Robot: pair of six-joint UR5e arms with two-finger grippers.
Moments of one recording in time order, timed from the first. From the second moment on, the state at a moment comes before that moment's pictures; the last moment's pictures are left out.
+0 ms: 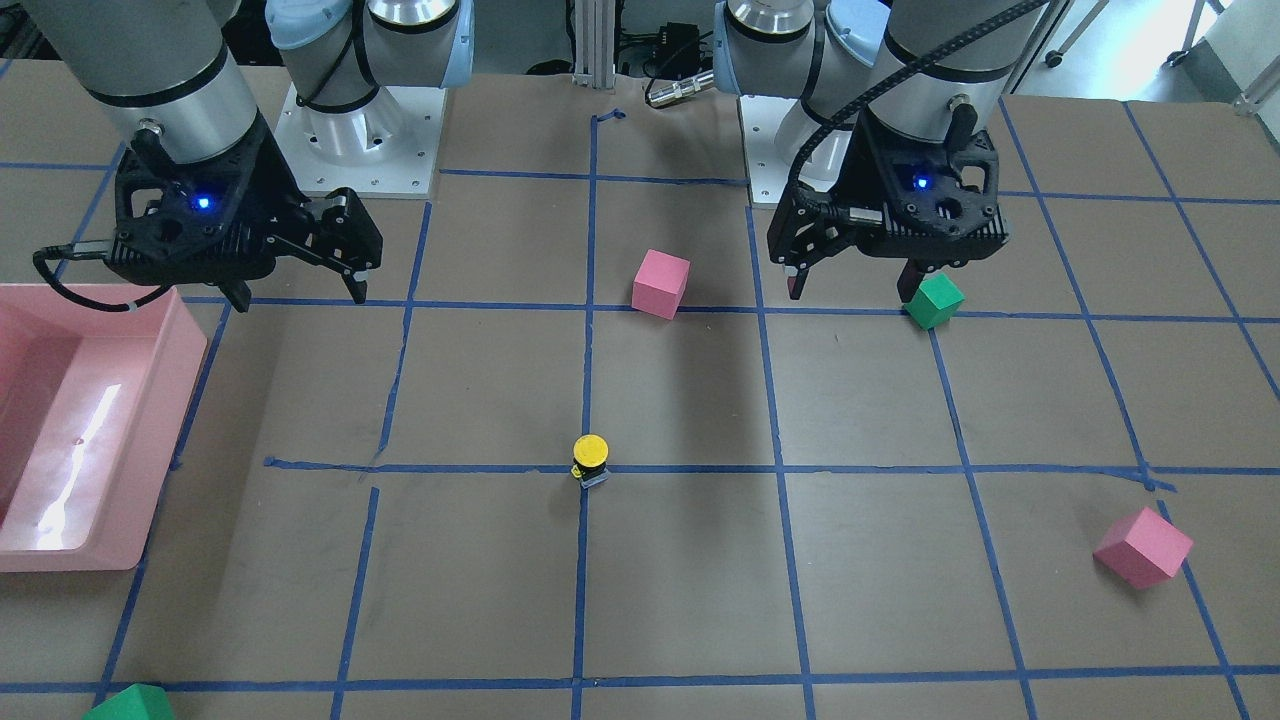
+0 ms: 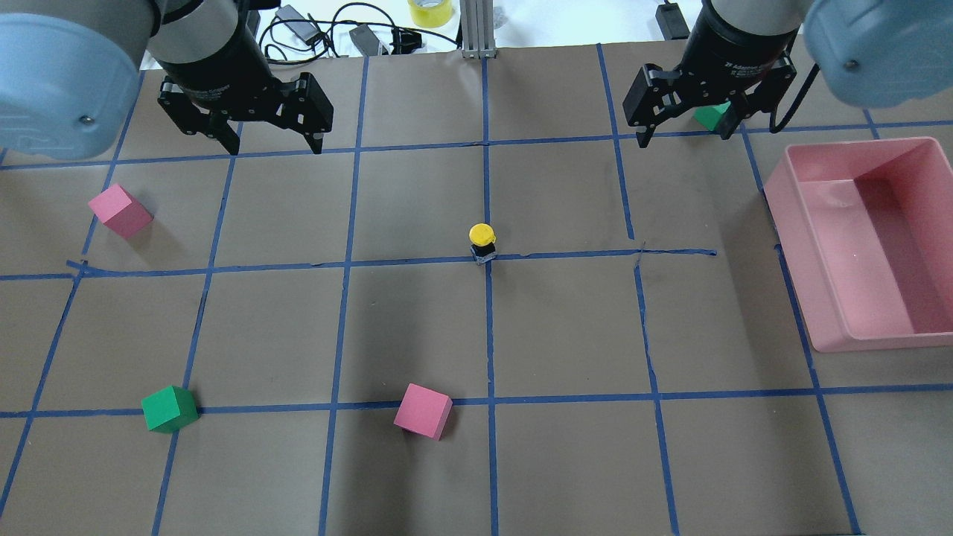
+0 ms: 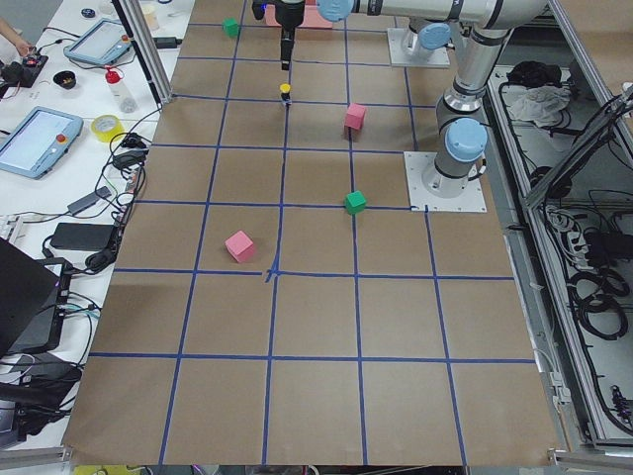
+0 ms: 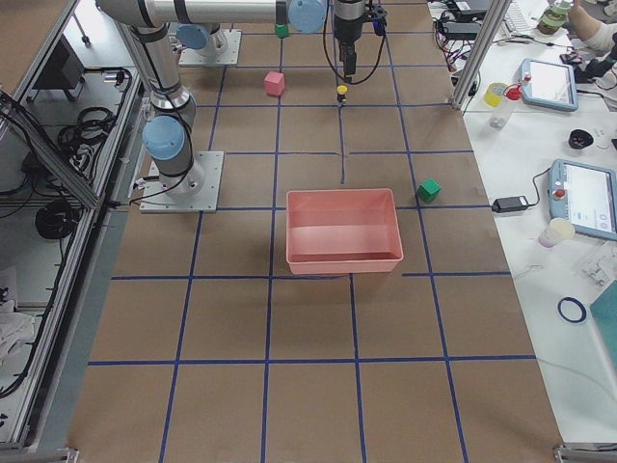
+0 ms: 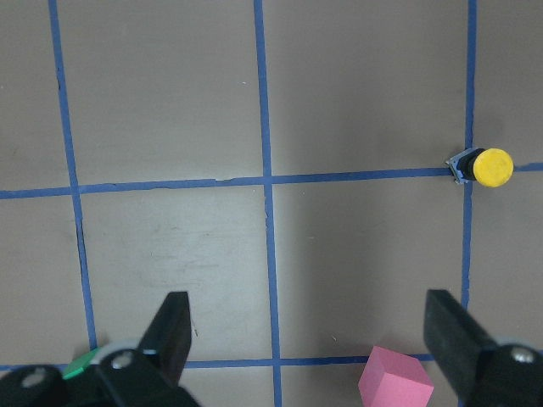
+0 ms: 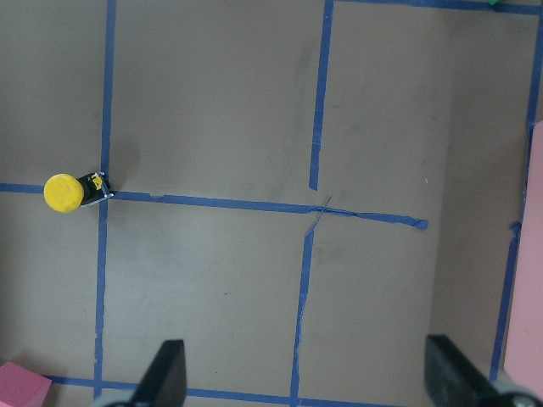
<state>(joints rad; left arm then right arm) -1.63 -1.62 -1.51 -1.48 1.60 -0.04 1.58 -1.50 1.51 -1.63 -1.54 -0.07</state>
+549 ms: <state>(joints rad) -1.61 -1.62 -1.51 -1.48 1.59 -0.02 1.58 -1.49 1.53 -1.64 -1.55 -0.07</state>
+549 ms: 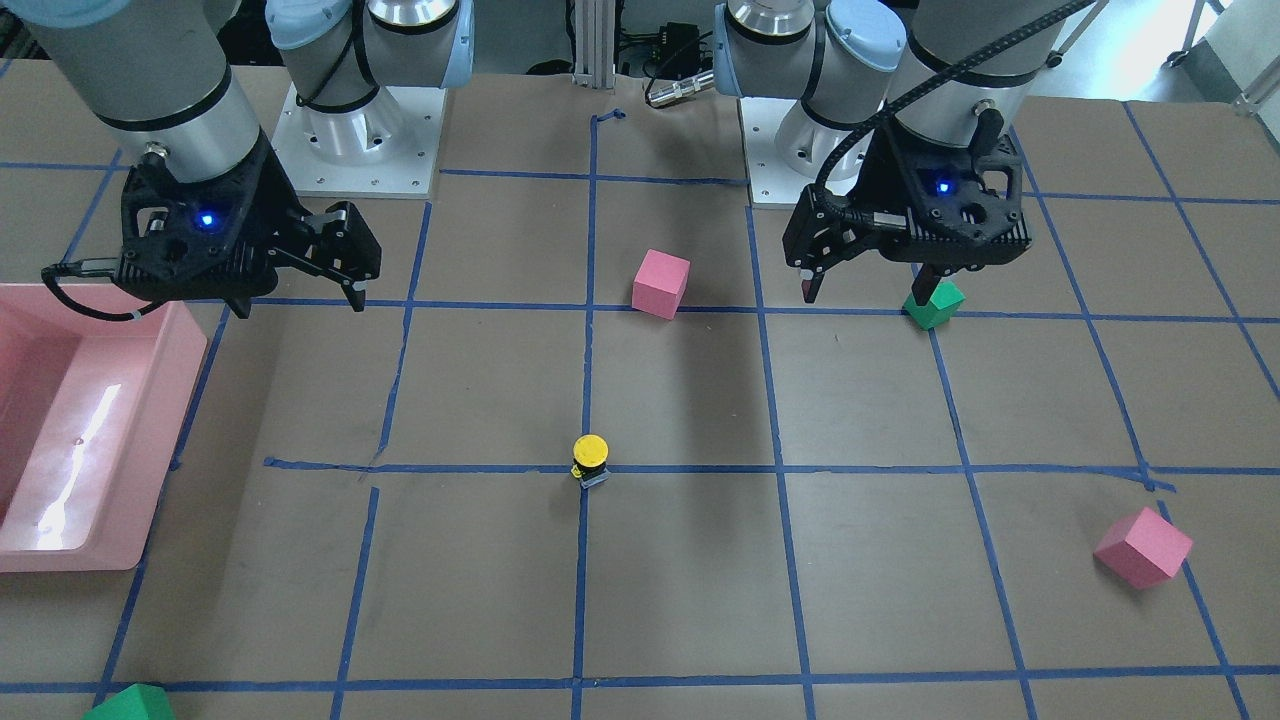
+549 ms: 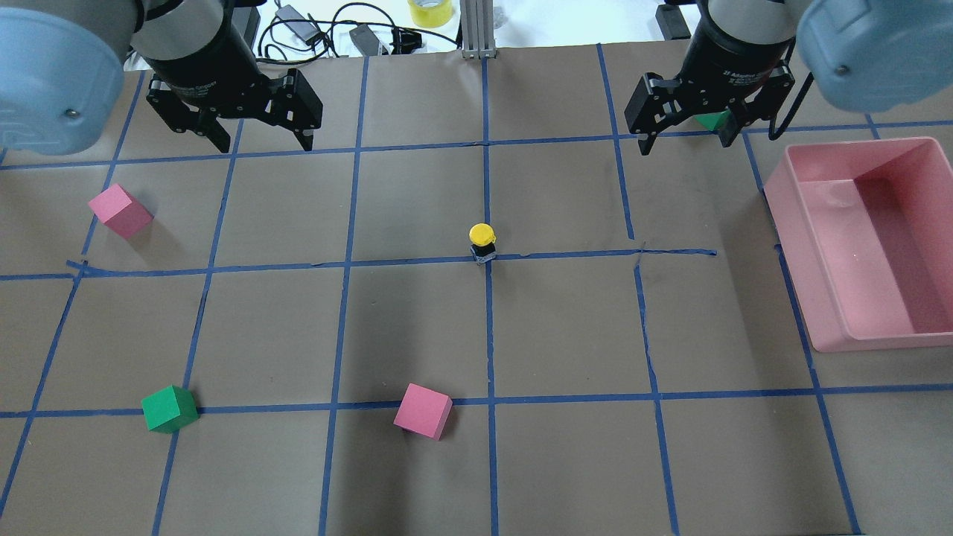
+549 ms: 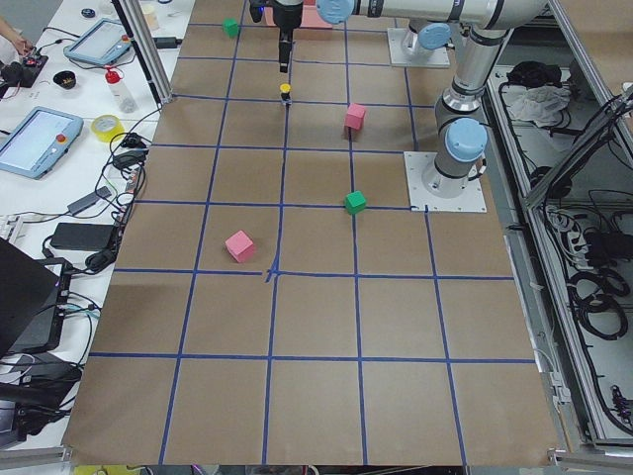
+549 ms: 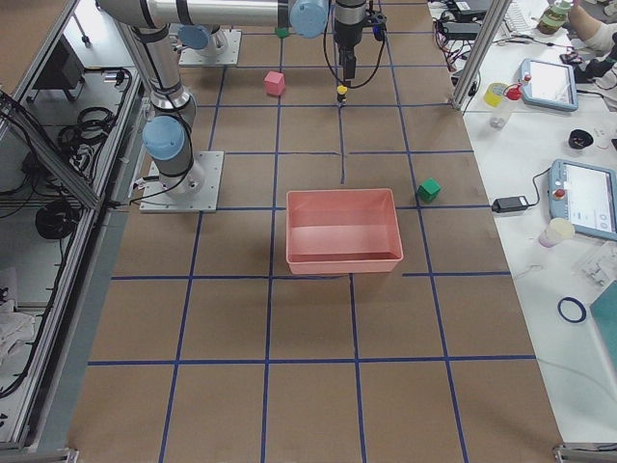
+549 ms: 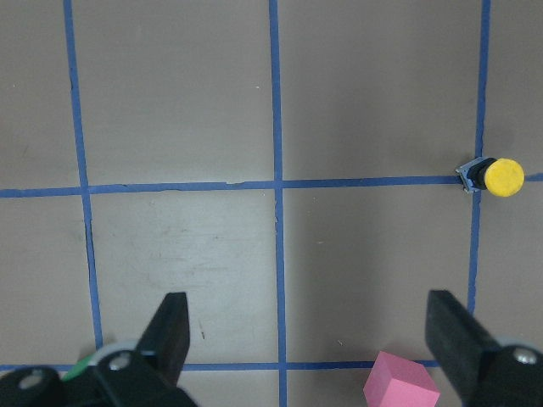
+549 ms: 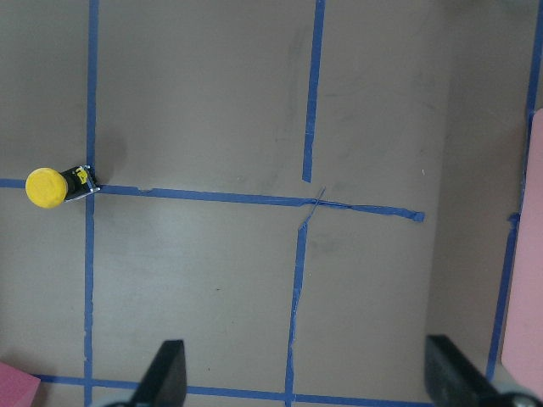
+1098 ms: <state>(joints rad) -1.60 -1.62 -1.52 -1.48 1.59 -0.01 1.58 -1.47 1.58 -1.64 -1.56 -0.08</state>
